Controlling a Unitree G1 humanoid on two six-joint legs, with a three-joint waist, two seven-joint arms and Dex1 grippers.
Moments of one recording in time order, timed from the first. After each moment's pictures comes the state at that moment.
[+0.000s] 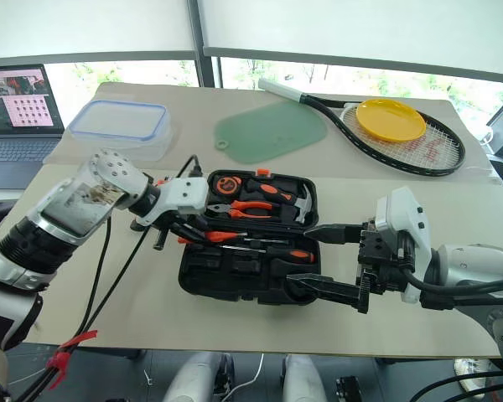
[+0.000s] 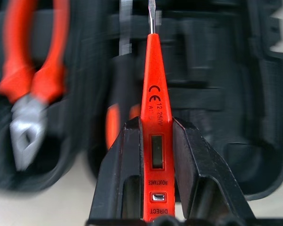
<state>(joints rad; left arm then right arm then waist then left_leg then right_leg) -0.98 0.80 -0.62 -0.01 -0.11 0.56 -1.41 -0.08 -0.97 -0.41 -0.74 1.11 0.88 0.81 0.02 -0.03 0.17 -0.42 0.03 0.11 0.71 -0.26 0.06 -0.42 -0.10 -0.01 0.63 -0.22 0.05</state>
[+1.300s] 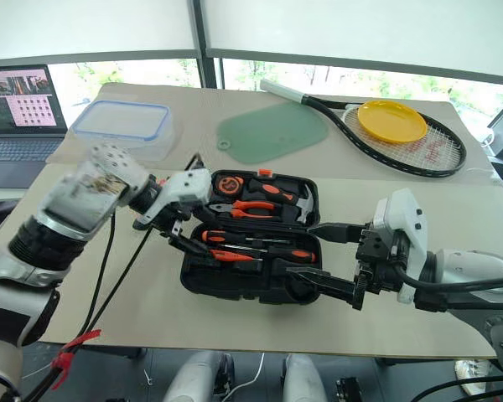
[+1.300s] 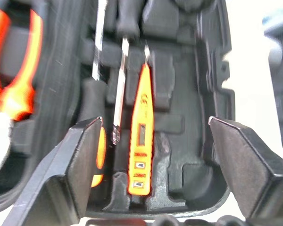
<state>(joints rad) -0.94 0.75 -0.41 -0.05 -0.17 0.80 -1.51 -0.06 -0.95 -0.40 -0.75 1.12 0.87 0.71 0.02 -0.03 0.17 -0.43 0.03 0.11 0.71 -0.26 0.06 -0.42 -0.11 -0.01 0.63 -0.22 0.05</state>
